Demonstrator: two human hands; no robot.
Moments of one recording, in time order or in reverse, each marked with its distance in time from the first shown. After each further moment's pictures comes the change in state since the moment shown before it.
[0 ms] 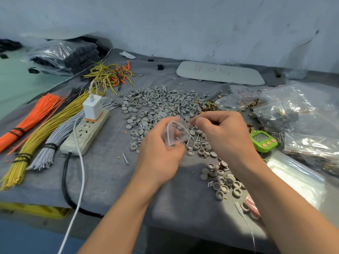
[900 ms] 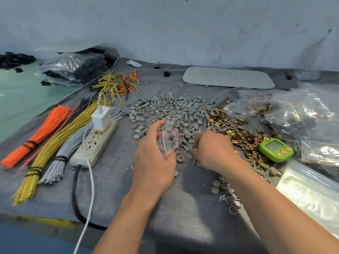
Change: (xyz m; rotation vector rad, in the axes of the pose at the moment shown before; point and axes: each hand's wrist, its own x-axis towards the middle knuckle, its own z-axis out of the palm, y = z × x) left_hand 0.011 -0.020 -0.019 0.349 0.154 -0.010; right_hand 0.042 0.031 0.056 -0.826 -0.349 0.060
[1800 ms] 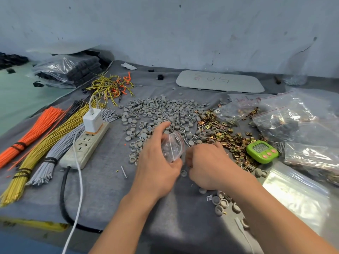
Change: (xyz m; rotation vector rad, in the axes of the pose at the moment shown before) left_hand -0.006 0.013 0.013 -0.021 -0.141 0.061; right_hand -0.053 0.000 -0.034 -0.056 -0.150 -0.195
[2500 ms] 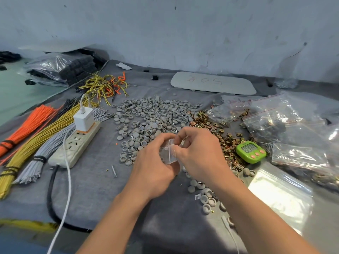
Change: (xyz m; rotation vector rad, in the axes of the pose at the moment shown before) left_hand -0.001 0.009 0.007 -0.037 -0.077 0.070; right_hand -0.007 0.000 -0.002 0.688 0.414 0.107
